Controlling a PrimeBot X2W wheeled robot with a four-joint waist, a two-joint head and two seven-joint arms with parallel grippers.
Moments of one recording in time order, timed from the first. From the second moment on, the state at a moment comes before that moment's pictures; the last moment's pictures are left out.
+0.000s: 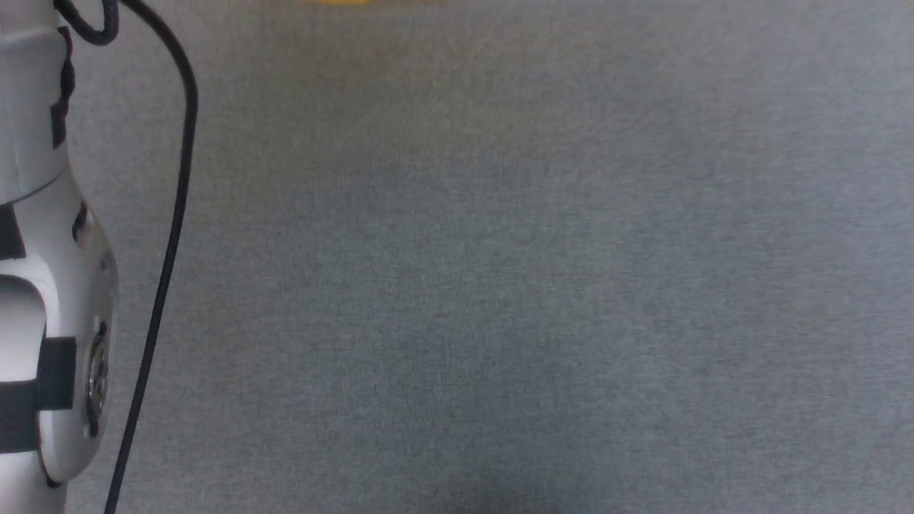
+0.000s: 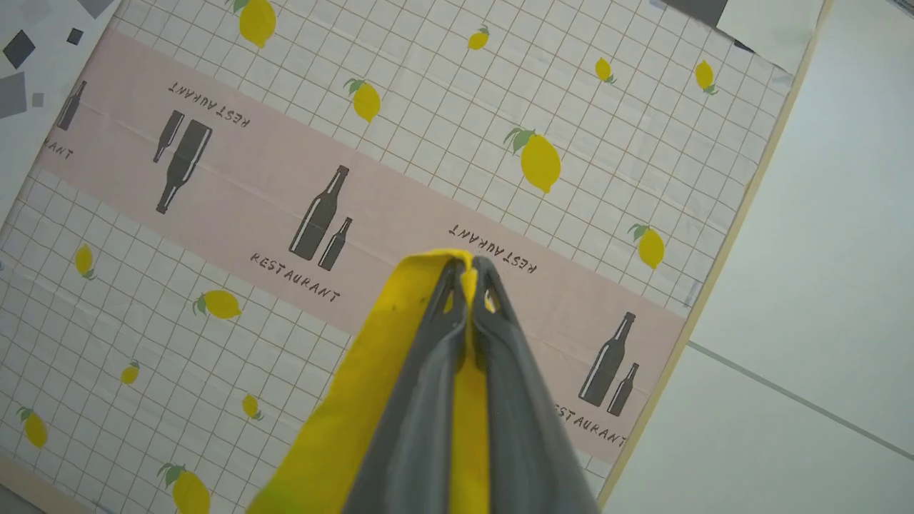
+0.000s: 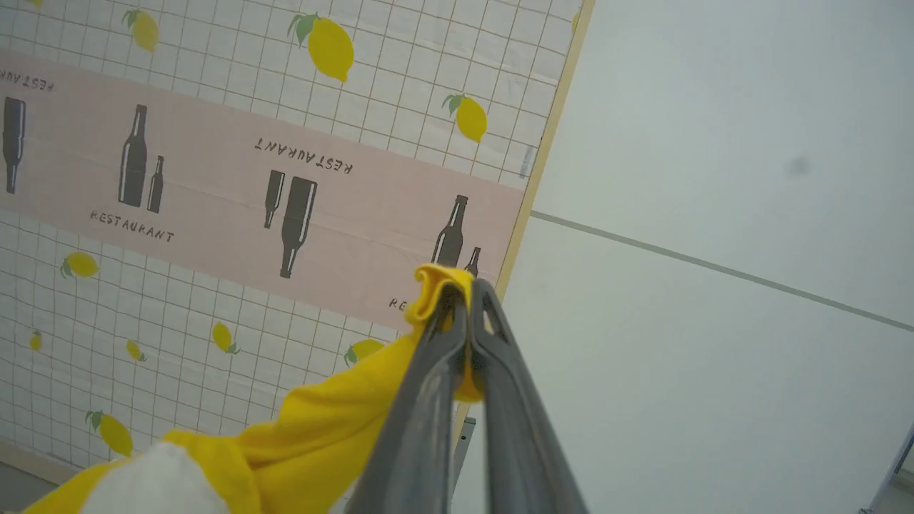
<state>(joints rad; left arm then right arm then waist) -1.57 0.22 -0.20 0.30 -0.59 0.48 -0.03 -1.67 -0.25 0.01 0.54 0.03 0.13 0.20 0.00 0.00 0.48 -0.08</state>
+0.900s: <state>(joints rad) -1.06 0.26 -0.18 -0.01 -0.76 0.28 -0.07 -1.19 -0.48 0.14 0.25 0.41 0.13 0.13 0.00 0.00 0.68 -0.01</state>
